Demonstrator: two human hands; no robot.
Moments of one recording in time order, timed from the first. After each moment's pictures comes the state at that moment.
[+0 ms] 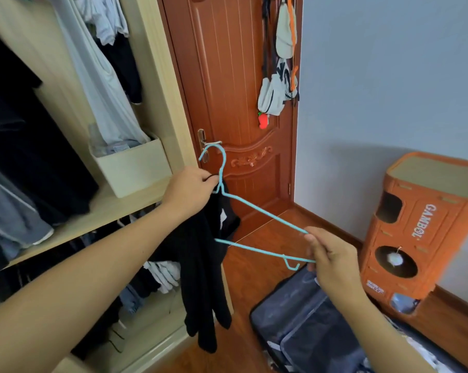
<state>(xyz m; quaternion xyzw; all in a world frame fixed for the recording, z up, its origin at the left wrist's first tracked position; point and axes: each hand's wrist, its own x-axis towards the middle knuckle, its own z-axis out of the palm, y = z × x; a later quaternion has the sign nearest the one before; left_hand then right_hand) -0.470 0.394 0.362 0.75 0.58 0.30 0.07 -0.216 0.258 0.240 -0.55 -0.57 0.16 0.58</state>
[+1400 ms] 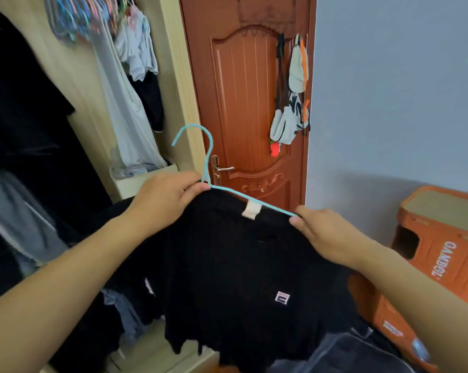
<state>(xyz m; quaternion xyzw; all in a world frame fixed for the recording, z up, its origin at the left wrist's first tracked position) -0.543 0.384 0.423 0.84 0.42 0.30 -0.17 -0.210 0.329 0.355 -0.55 -0.80 0.01 0.22</state>
